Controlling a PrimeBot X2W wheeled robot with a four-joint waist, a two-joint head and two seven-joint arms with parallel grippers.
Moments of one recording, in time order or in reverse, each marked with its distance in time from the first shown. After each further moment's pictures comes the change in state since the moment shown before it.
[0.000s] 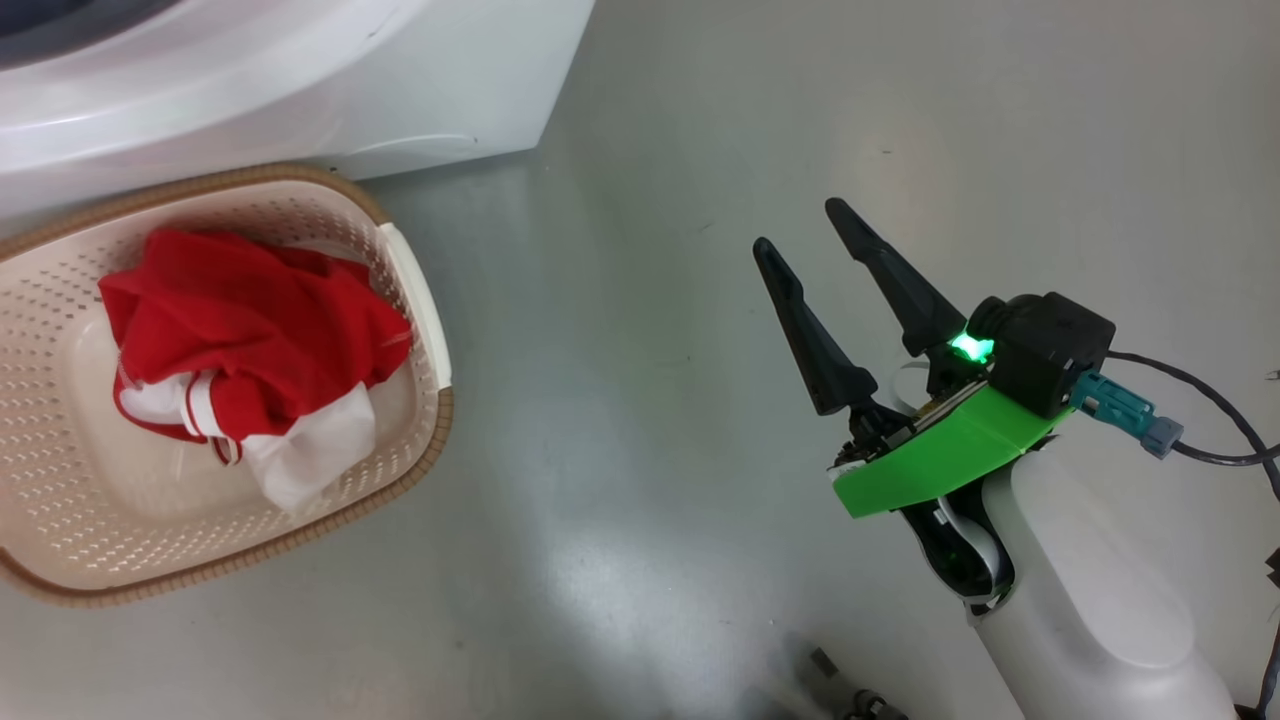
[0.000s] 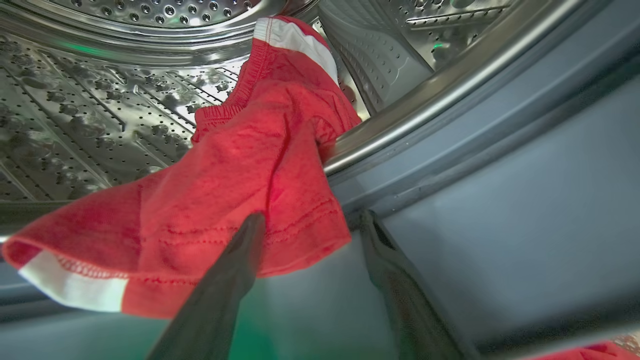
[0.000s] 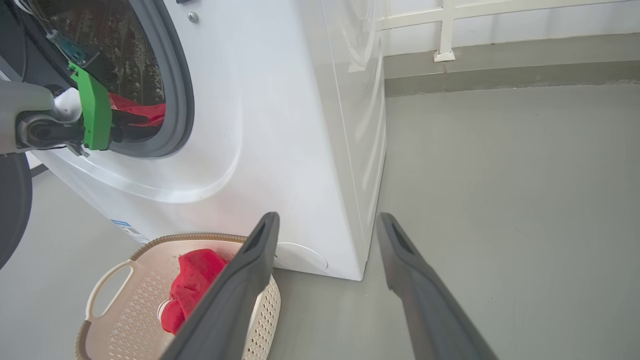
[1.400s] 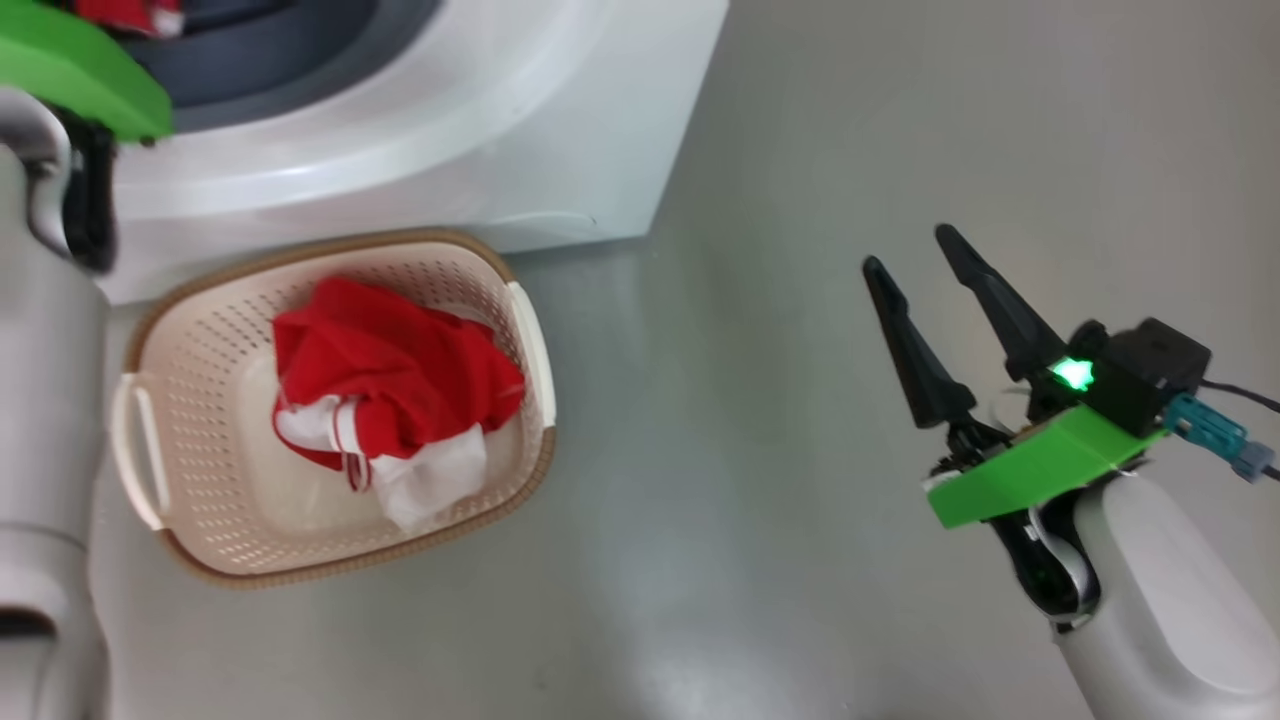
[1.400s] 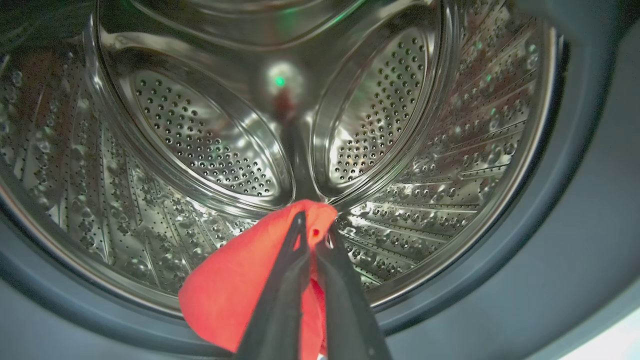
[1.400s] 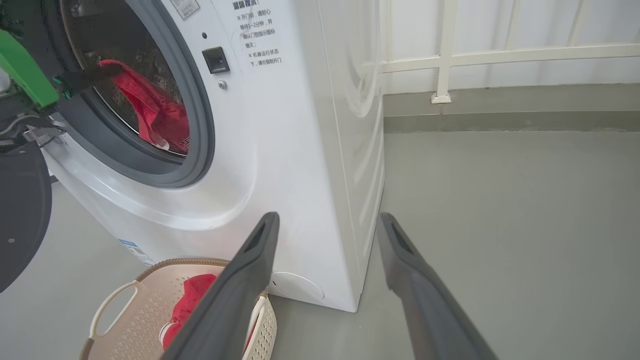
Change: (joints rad) left arm 0.207 -0.177 0.233 -0.262 -0.379 -0.052 -0.318; right arm 0.073 -0.088 -0.089 -0.001 0.005 0.000 0.000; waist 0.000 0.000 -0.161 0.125
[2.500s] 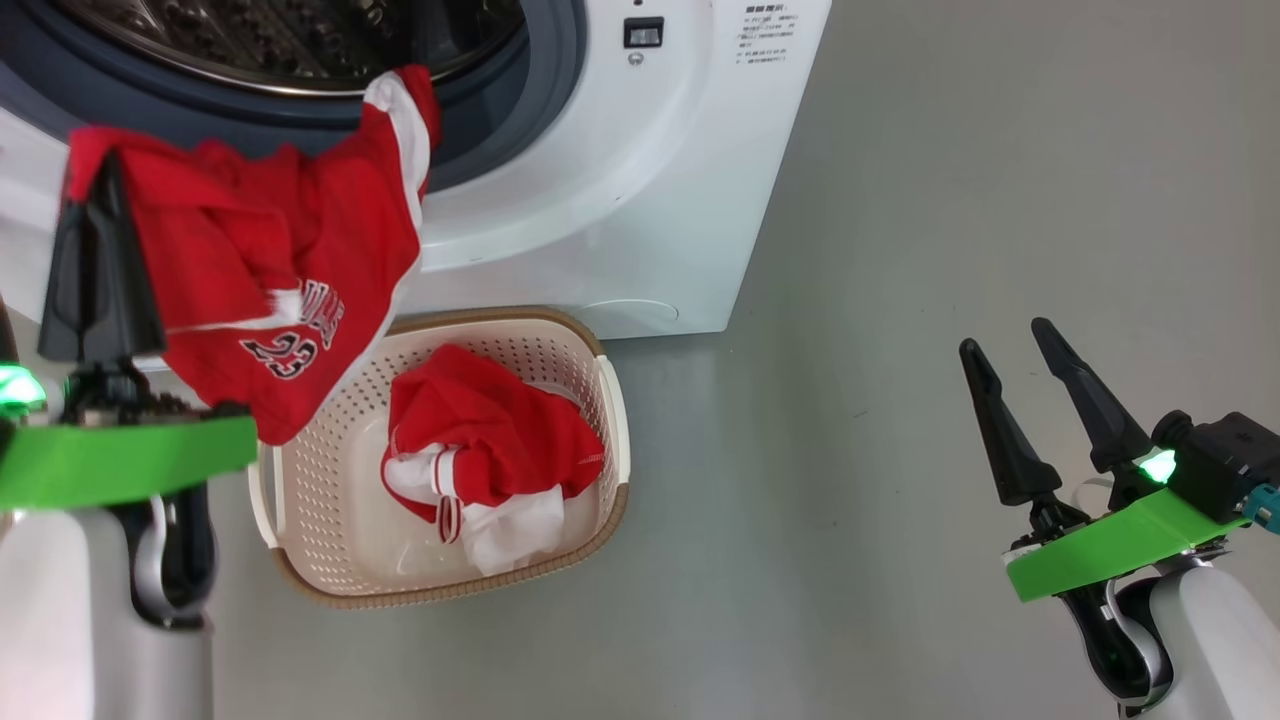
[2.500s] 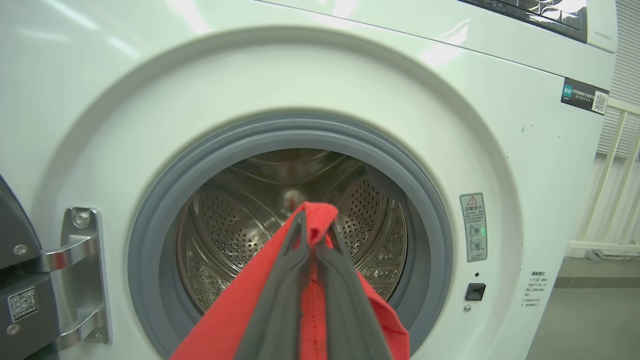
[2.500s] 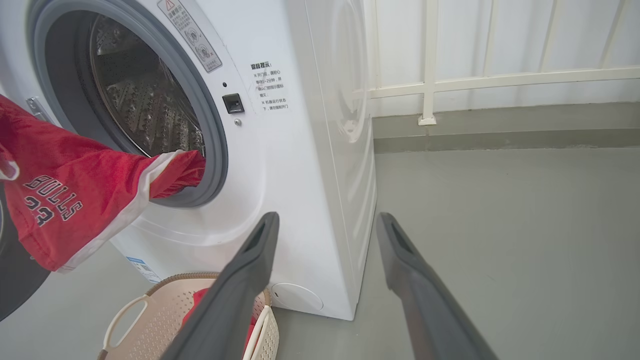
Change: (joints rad) left arm 0.773 -0.102 0.245 -0.970 0.029 -0.007 -0.007; right arm 0.194 -0.043 -0.124 -0.044 0.010 0.000 0.000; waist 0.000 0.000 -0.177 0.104
